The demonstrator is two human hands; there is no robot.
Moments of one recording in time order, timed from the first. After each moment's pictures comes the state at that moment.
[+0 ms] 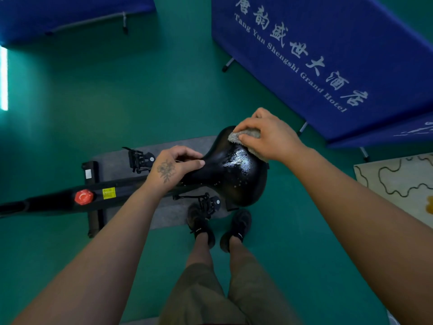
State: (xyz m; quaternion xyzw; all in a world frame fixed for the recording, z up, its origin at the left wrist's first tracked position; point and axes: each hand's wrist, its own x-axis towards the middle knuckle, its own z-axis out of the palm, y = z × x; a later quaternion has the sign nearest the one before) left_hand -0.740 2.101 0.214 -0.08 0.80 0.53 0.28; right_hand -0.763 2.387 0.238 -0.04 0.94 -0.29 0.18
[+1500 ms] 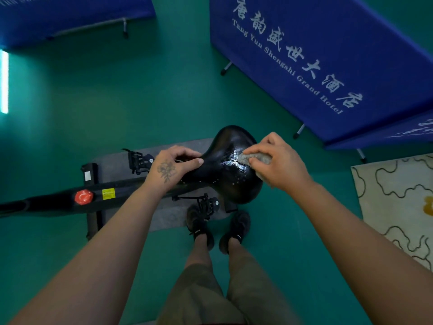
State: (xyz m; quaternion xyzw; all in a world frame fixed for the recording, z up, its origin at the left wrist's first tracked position) left_hand -0.735 2.099 0.209 -0.05 0.81 0.52 0.26; right_hand -0.687 2.391 0.238 0.05 0.93 -0.35 0.12
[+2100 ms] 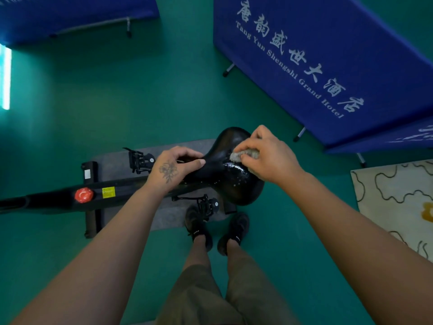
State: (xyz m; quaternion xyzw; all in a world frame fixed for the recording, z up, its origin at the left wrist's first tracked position) left_hand -0.734 2.097 0.206 -0.05 0.81 0.52 0.25; right_hand -0.714 2.373 0.248 -0.01 0.95 -0.27 0.16
